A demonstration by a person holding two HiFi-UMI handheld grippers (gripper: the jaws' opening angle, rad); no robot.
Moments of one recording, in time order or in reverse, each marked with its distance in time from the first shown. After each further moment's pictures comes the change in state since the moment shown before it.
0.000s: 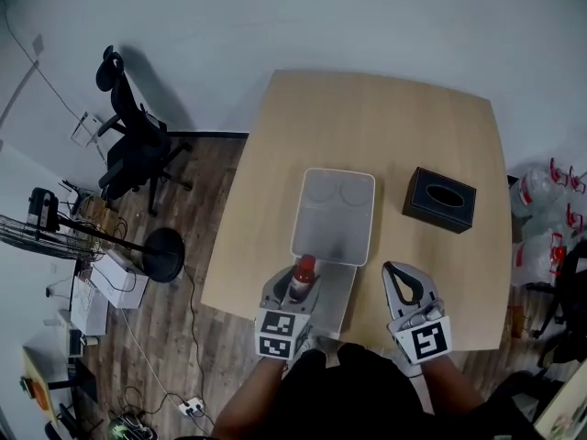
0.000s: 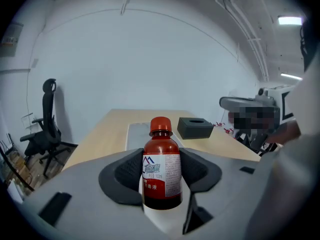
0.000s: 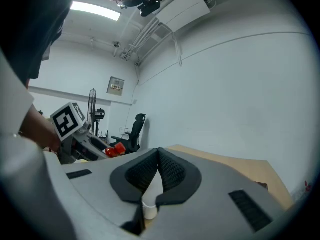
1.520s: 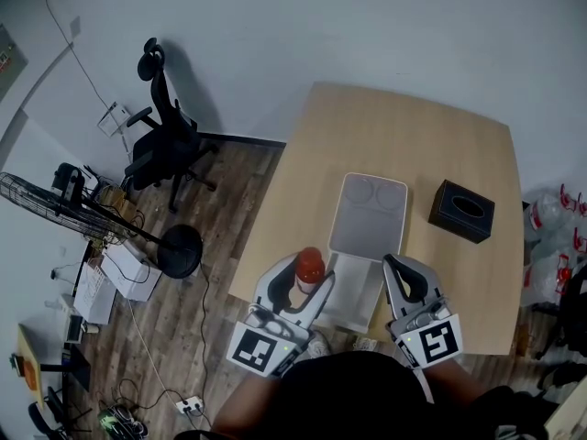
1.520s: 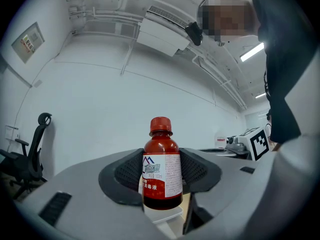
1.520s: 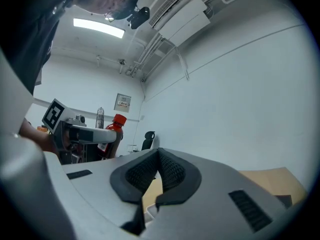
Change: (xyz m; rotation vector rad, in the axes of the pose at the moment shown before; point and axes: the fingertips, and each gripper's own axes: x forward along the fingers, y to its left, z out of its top) left arm -0.164 0.008 0.136 0.015 -0.636 -0.123; right arm 0.023 0.085 0.092 0.010 -0.134 0.100
